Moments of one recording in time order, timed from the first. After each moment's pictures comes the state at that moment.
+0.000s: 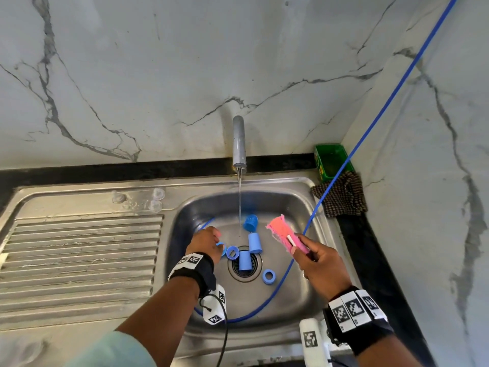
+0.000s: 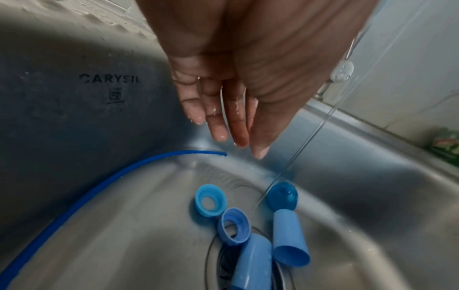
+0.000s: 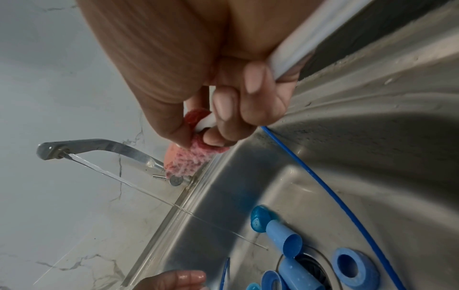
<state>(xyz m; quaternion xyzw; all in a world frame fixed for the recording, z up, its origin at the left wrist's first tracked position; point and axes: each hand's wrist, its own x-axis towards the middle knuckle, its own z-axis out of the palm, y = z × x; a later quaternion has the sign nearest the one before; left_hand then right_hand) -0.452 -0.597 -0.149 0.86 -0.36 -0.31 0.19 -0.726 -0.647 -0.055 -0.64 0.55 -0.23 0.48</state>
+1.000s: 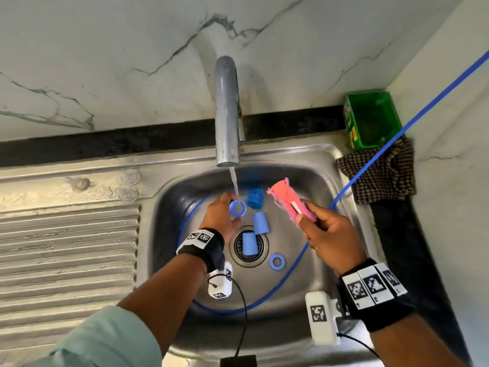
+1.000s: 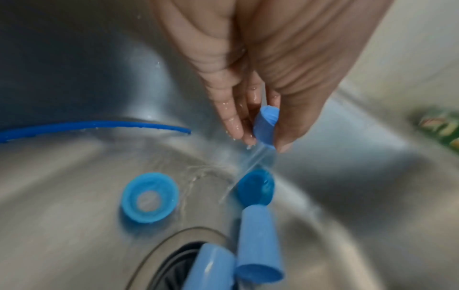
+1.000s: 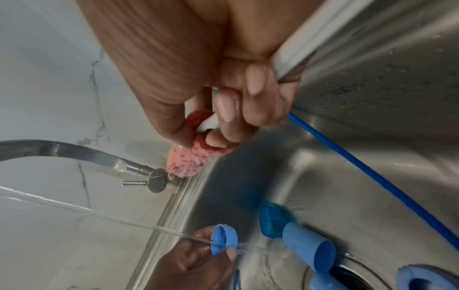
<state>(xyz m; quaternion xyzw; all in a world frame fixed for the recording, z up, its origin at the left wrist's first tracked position) -0.452 -0.673 -0.209 0.81 -0.43 -0.35 0.19 -0.692 -0.728 -0.108 -0.62 0.53 -0.21 0.54</state>
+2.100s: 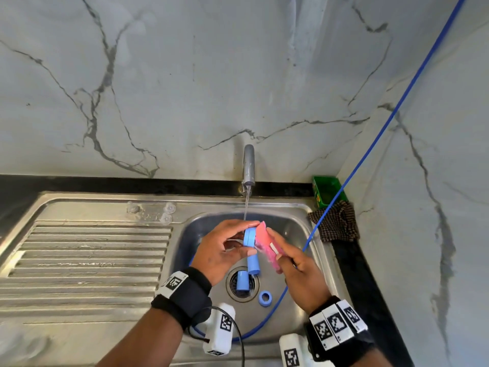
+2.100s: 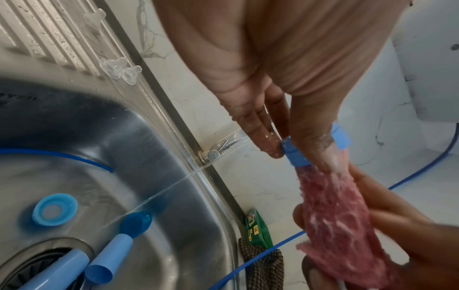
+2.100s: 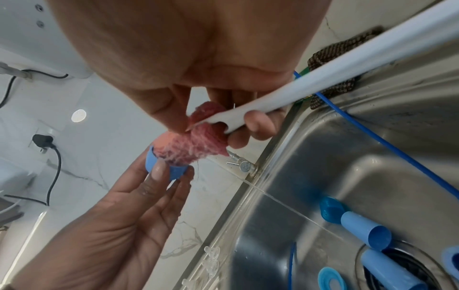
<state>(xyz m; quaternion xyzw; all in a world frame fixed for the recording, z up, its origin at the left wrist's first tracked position) -0.493 -0.556 -0.019 0.57 -0.50 -0.35 0.54 -0.692 -0.616 -0.003 -0.71 0.37 -0.26 0.53</state>
